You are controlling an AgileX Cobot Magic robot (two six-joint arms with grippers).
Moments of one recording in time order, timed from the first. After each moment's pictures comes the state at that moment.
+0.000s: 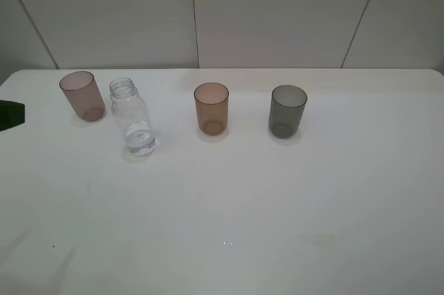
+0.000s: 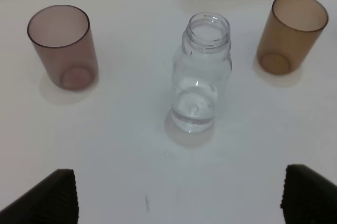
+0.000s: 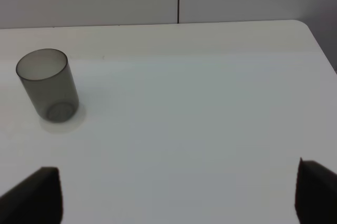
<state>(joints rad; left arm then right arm) -0.24 0.70 -0.47 -0.09 0.42 0.05 -0.11 0.00 -0.52 0.00 1.06 -0.01</state>
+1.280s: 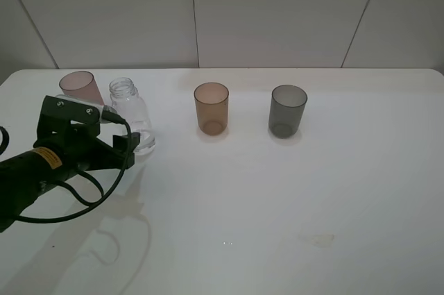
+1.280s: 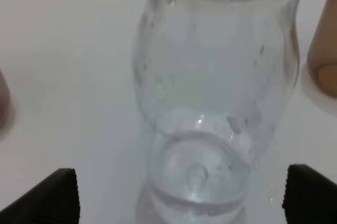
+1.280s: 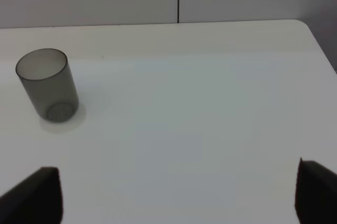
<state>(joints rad) -0.41 1.91 -0.26 -0.09 -1.20 -0.01 -0.11 0.00 -0.52 0.00 1.06 -0.01</state>
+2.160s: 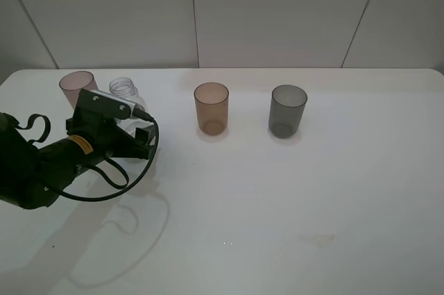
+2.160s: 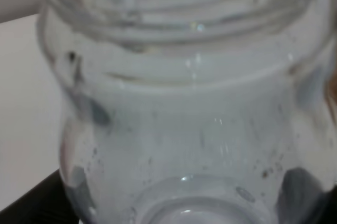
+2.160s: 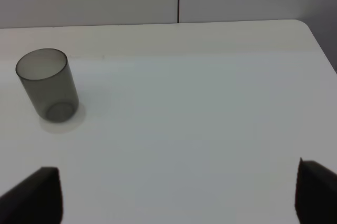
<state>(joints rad) -0.41 2.07 -0.44 -0.09 -1.21 0.08 -0.11 0.00 -0.52 0.00 1.06 -0.01</state>
